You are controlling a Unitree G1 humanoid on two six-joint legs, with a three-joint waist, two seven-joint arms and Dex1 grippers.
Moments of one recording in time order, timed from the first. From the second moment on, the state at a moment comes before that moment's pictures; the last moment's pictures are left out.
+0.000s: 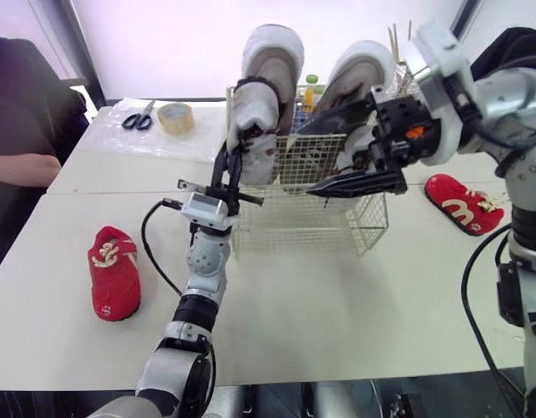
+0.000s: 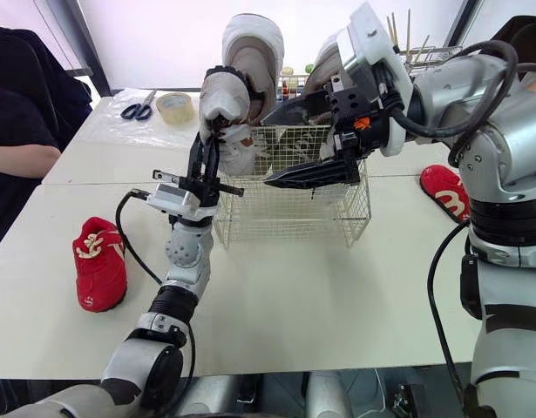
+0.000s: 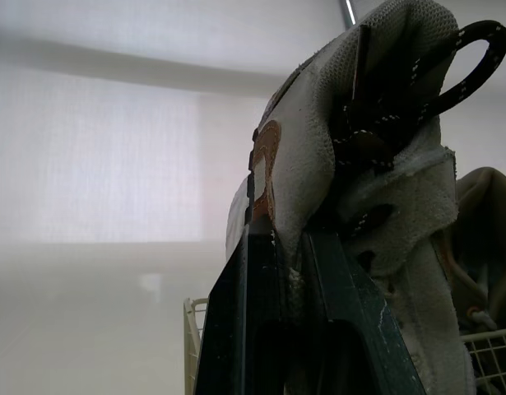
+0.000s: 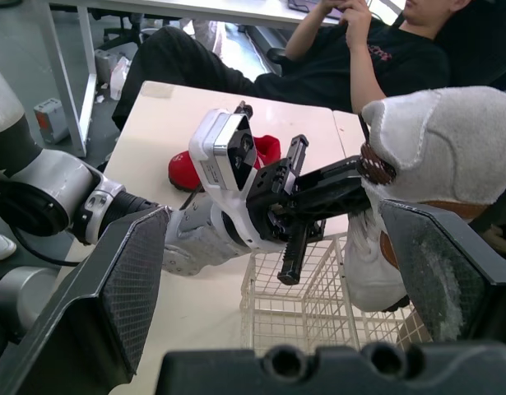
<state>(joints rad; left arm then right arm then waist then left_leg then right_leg) -0.60 -0.05 0.01 0.59 0.01 -1.07 -0.13 -1.12 -0.83 0.08 -0.16 0.65 0.82 1.32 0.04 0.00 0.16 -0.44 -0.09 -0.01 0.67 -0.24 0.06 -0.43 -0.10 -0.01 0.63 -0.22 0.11</state>
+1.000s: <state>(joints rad) -0.43 0.03 -0.03 0.31 -0.14 -0.66 -0.34 -1.10 -0.80 0.07 -0.17 0.65 0.78 1.28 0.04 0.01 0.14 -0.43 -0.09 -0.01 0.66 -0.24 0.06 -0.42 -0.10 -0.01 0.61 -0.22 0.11</state>
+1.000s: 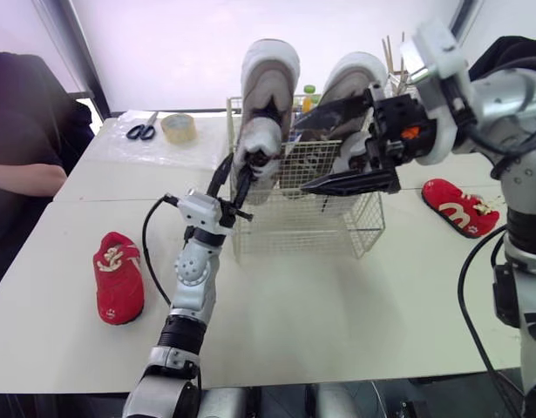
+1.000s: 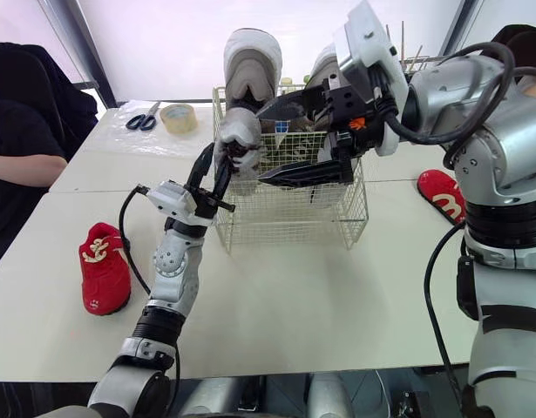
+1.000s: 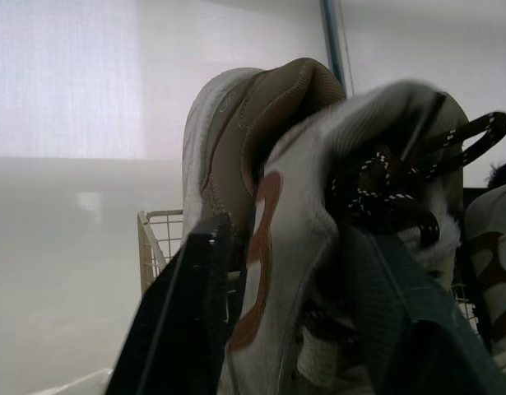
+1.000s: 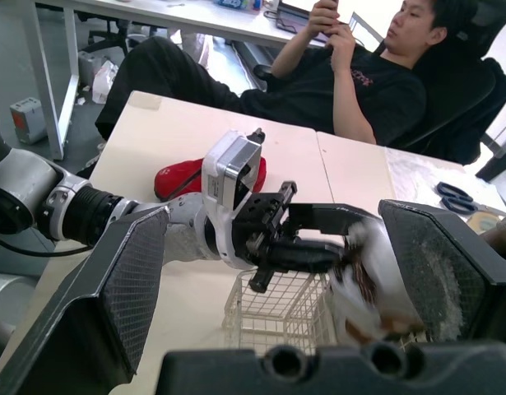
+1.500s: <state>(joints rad) -0.26 0.26 -0.02 0.02 -0.25 -0.35 -0.48 -1.10 -0.79 0.07 -0.15 0.64 0.72 1.28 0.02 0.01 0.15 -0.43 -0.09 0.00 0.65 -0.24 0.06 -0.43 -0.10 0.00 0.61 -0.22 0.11</state>
